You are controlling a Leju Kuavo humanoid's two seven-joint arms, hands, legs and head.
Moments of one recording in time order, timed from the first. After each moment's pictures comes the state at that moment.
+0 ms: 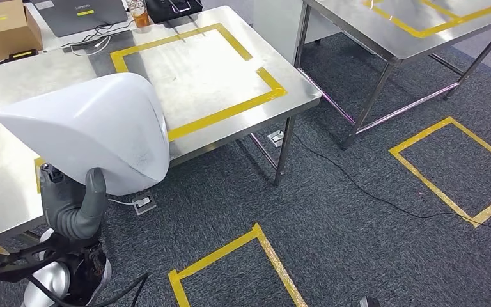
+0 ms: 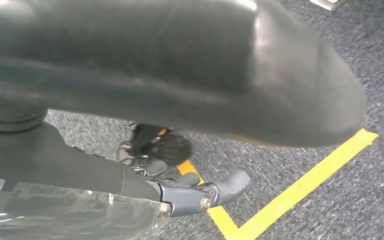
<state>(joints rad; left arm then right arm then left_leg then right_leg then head) -0.05 0.13 -0.47 -1.98 0.27 0.13 -0.54 -0.02 -0.05 -0.07 -0.28 -0.16 0.18 -0.22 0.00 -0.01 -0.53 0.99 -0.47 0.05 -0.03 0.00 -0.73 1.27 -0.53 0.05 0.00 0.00</state>
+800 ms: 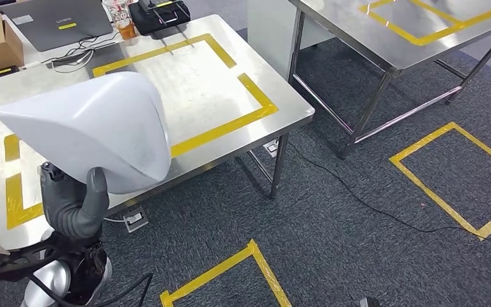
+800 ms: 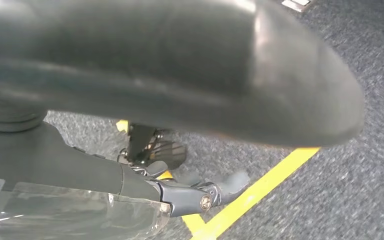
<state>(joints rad) -0.06 0.14 -0.48 -1.98 0.27 0.14 -0.54 -0.02 -0.04 -0.07 -0.28 -0.18 0.17 -0.22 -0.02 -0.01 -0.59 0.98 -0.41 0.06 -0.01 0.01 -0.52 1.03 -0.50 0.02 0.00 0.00</state>
